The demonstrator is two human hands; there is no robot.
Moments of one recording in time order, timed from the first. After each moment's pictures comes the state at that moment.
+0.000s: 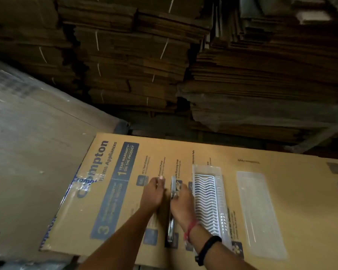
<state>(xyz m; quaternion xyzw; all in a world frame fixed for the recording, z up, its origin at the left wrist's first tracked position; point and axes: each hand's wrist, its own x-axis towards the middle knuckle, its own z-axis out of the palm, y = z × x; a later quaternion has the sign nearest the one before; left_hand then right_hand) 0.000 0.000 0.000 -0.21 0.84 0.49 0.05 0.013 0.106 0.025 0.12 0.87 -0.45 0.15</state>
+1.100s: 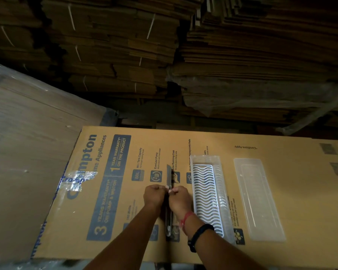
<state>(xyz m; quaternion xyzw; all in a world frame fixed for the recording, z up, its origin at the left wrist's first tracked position) -0.001 0.012 -0.045 -0.40 0.68 0.59 0.16 0.002 0.096 -0.037 0.24 0.84 -0.44 0.21</state>
